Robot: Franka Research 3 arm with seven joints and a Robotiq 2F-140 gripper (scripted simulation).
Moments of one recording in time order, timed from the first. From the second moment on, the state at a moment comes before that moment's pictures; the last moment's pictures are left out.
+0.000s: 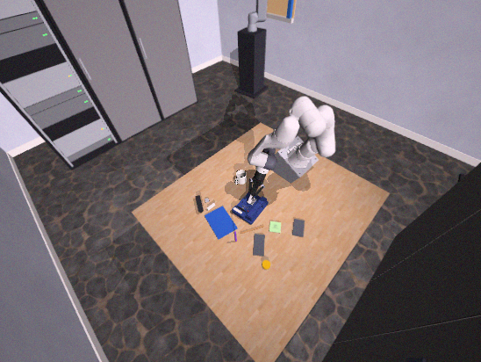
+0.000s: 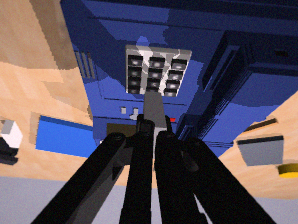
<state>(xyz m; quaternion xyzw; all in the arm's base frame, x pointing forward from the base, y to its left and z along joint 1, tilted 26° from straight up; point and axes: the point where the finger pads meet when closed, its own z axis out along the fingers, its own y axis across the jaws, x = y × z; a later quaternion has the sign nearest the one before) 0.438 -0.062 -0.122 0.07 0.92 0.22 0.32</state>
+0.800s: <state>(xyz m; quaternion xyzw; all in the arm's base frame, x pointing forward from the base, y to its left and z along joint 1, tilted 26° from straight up) 0.431 -0.076 -0.118 0.07 0.92 0.21 0.33</state>
